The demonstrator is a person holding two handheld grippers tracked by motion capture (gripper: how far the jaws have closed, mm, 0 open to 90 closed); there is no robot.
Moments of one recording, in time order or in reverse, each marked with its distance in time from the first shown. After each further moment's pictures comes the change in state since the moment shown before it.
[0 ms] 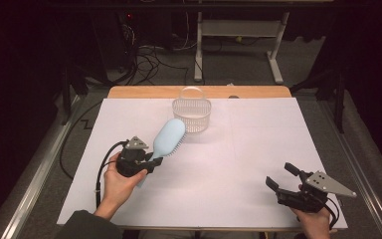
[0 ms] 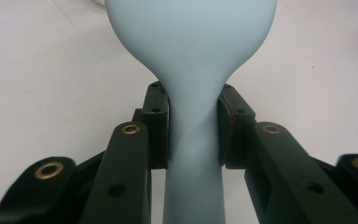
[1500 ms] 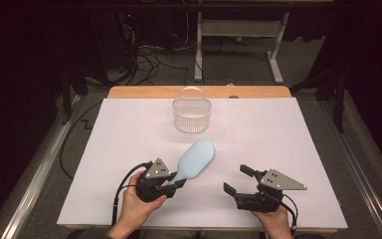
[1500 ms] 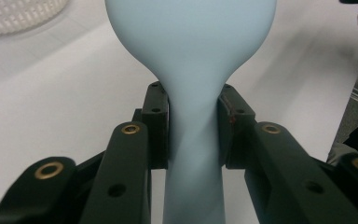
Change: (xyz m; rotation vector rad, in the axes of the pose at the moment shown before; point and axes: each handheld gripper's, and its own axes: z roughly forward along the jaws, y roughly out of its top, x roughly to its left) left arm -0.069 -0.017 0.015 -0.061 -0.130 0.171; right arm 0.080 0.013 0.058 0.021 0.223 0.008
